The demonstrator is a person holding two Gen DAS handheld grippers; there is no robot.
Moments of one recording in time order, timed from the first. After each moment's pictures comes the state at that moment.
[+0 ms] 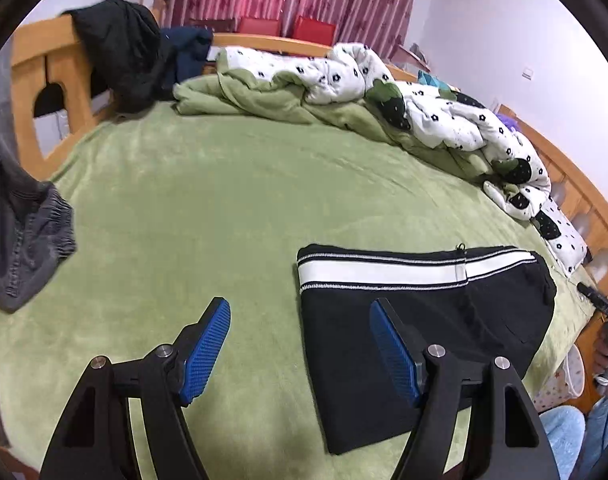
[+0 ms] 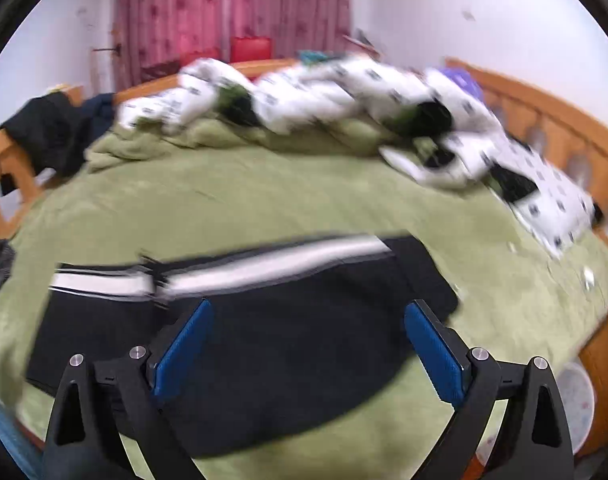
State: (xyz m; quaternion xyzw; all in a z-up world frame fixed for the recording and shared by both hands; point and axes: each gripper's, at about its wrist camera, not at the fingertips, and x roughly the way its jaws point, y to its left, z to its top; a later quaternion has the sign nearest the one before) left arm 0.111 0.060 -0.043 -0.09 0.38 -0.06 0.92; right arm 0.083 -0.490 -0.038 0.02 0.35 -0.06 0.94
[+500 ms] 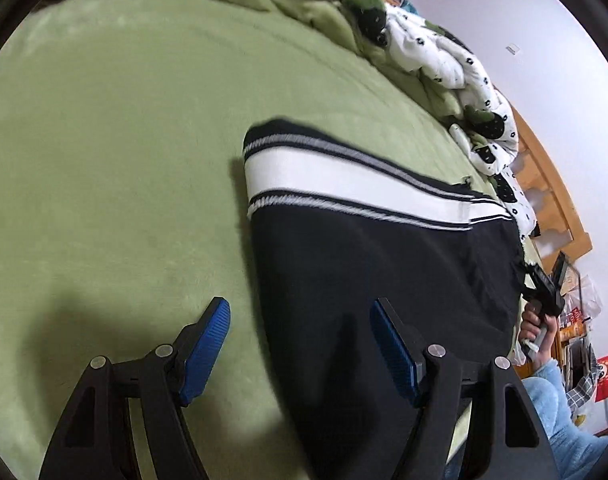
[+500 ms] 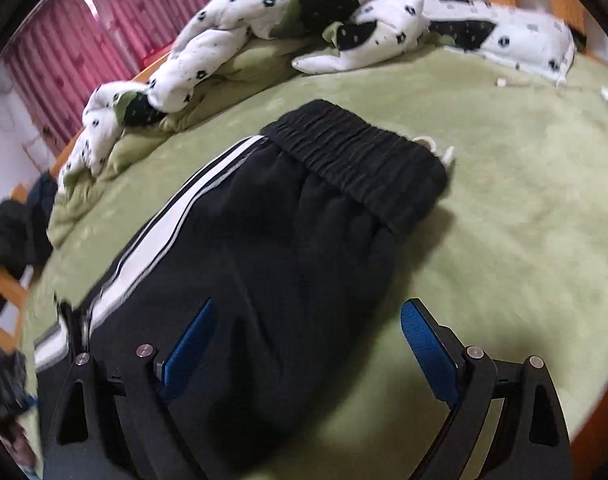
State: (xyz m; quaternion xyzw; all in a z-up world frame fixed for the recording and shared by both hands) left arm 0.196 0.039 -0.187 -0.17 0.50 -0.20 0.83; right arm 0.139 -0.603 -0.181 0.25 0.38 -0.09 0.89
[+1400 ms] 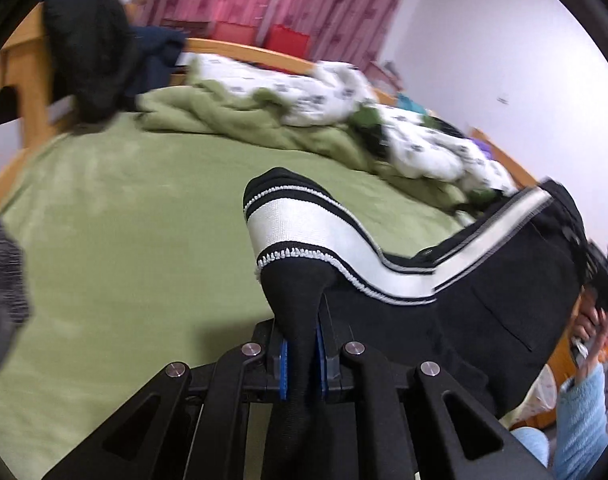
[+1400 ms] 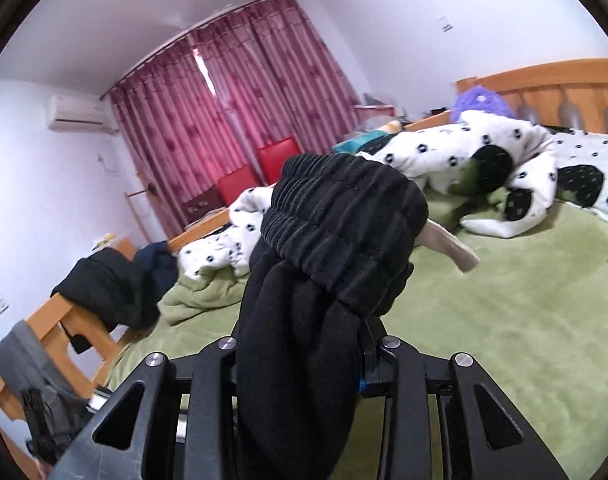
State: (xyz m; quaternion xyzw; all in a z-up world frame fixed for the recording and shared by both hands) left arm 0.177 0.135 -0.027 -0.13 0.36 -0.12 0.92; right arm 0.178 -0.436 0.037 0.21 0.16 0.04 0.96
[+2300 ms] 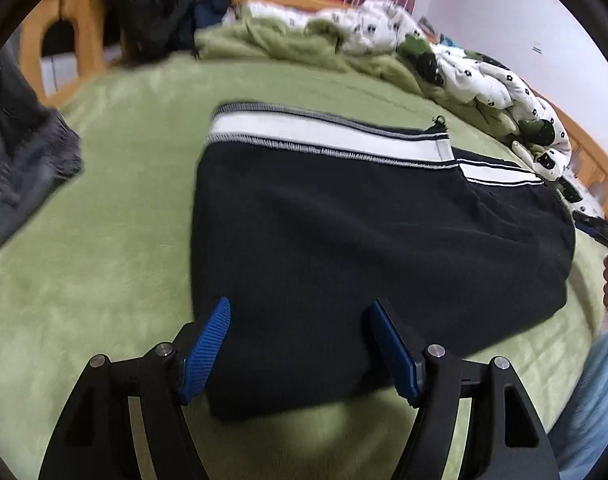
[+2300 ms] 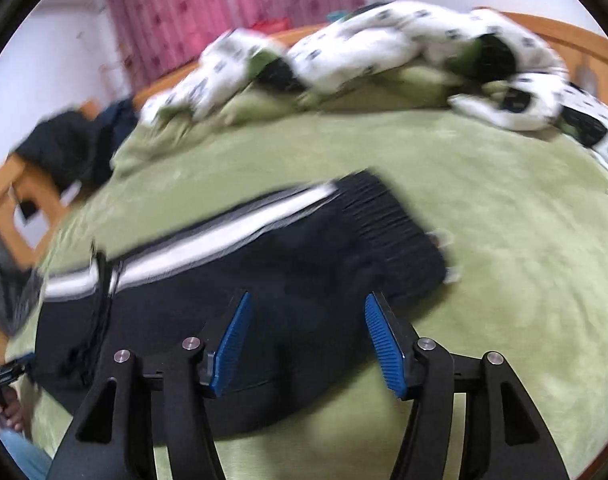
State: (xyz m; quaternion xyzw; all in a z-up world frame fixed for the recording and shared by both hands) left arm 0.099 0.150 -0.170 -0.07 0.40 -0.05 0.91; right arm 0.183 -0.398 -0.129 0.09 0.37 0.04 0.92
